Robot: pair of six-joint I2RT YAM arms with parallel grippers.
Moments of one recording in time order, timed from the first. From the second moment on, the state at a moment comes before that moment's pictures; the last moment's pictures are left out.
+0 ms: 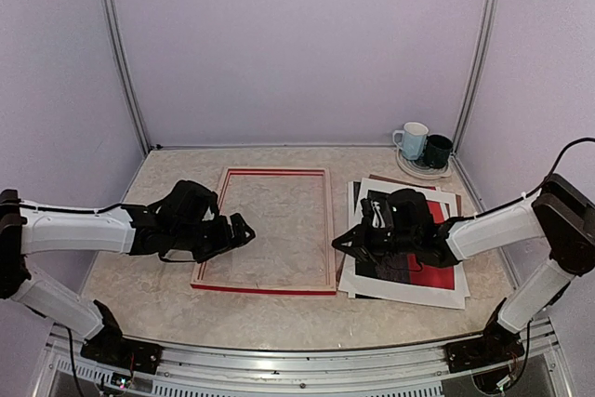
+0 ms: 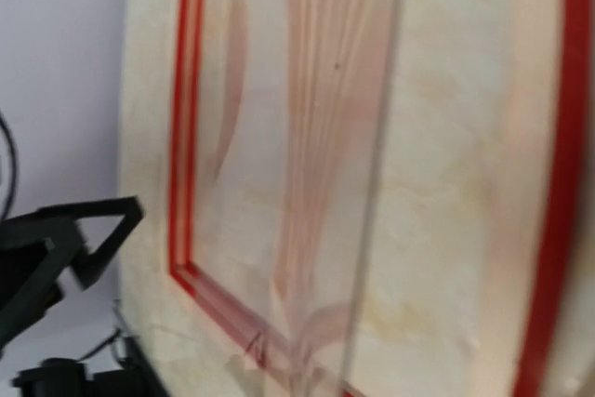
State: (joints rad) left arm -0.74 1.36 0.71 -0.14 -0.03 -0.90; right arm 0.76 1.58 0.62 0.47 -0.37 1.10
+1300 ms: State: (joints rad) left arm -0.85 1.41 0.79 -0.12 -0.11 -0.96; right arm 0.59 1.52 0.60 0.17 -0.40 0.88
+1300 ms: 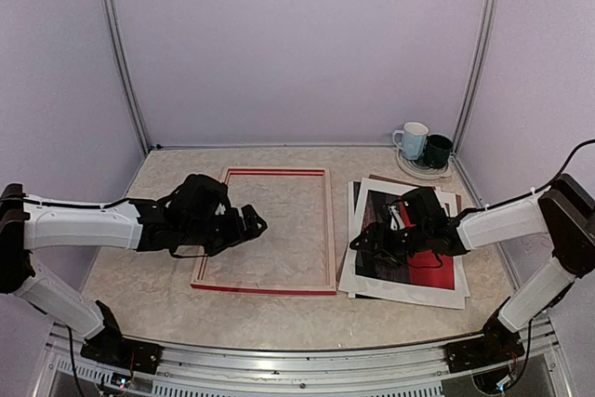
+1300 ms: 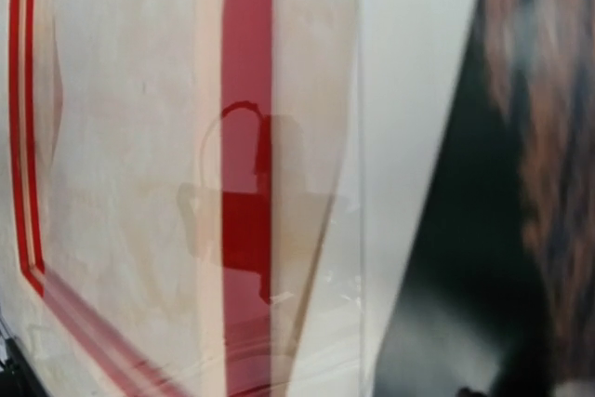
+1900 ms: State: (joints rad) left arm -0.71 1.60 0.82 -0.15 -0.07 -0.85; right arm 0.50 1.75 0.76 0.26 -0.57 0.77
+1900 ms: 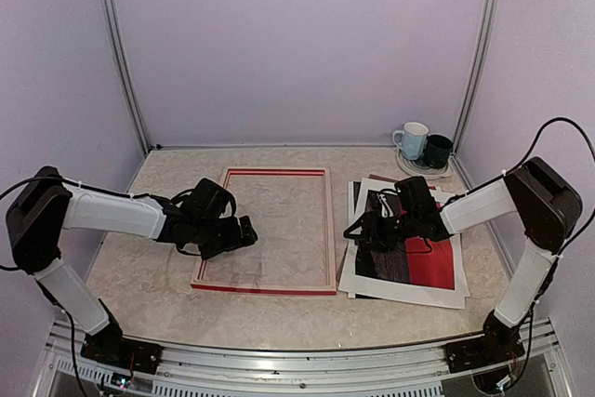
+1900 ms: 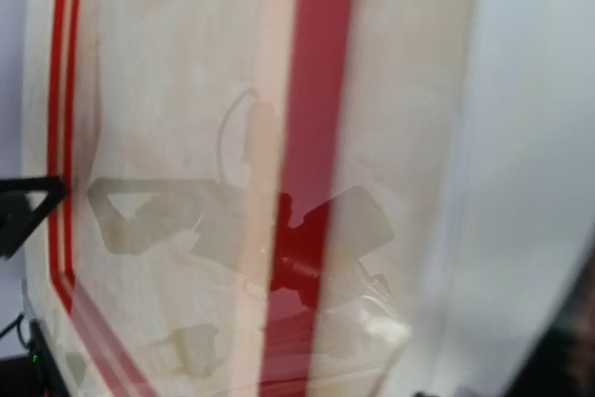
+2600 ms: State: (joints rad) left arm -0.71 1.65 0.81 -0.12 -0.03 -0.86; right arm 0.49 1.84 0.76 0.39 -0.70 0.78
